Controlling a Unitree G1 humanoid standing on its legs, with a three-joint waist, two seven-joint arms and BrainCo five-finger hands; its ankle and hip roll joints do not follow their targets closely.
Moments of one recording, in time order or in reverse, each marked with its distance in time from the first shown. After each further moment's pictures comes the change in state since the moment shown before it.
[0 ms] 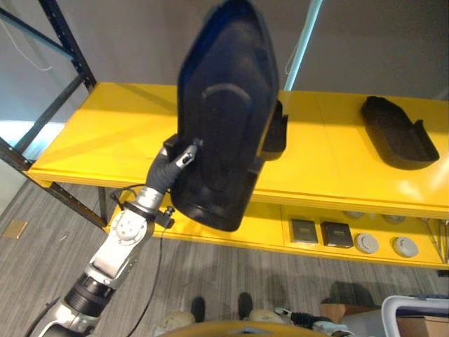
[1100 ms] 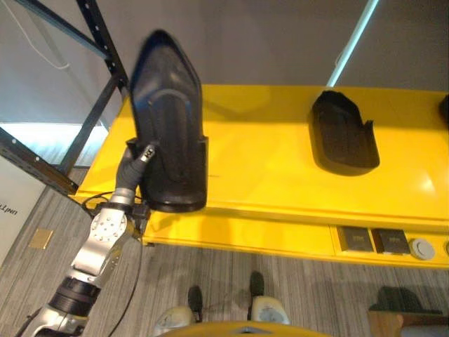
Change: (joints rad) left arm 0.048 0.049 0.149 0.112 -0.016 0.172 0.117; right arm 0.141 -0.016 -0.116 0.015 0.114 0.013 -0.053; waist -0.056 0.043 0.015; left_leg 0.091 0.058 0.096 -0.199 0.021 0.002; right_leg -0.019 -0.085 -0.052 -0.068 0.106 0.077
